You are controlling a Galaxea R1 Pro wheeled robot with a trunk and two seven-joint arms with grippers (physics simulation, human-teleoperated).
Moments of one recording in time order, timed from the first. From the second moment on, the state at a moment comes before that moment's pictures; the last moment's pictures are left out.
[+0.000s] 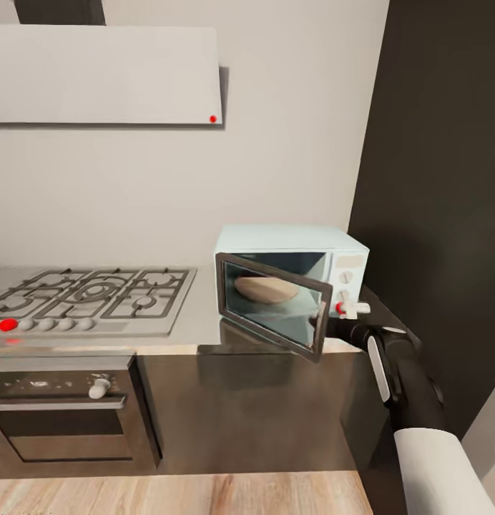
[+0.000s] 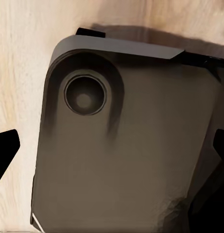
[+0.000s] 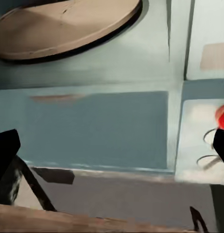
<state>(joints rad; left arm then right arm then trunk) 0.00 -0.02 0.01 -0.11 0.18 -0.01 0.01 -0.67 0.00 -0.18 -1.24 0.07 0.74 0.39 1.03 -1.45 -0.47</state>
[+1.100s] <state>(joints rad) 0.00 -0.02 0.01 -0.11 0.18 -0.01 0.01 -0.67 -0.05 -0.17 -1.24 0.06 0.75 0.40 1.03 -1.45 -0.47</state>
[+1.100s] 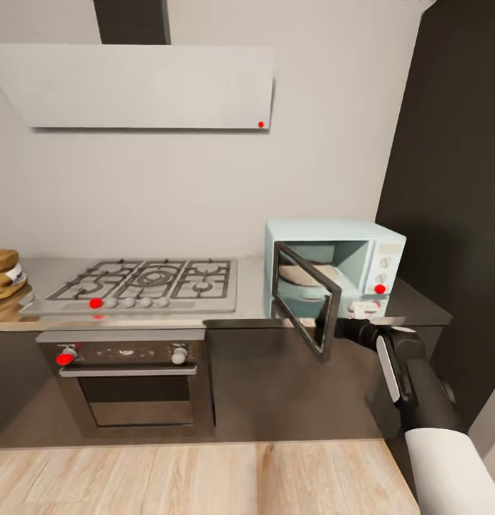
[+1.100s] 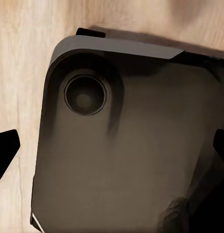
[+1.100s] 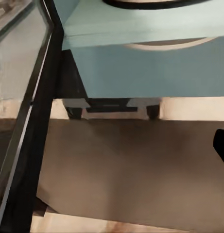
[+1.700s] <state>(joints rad) 0.00 -0.02 0.01 -0.11 0.18 -0.01 0.01 -0.67 -0.05 -0.17 -1.25 0.09 0.74 0.40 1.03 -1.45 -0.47</state>
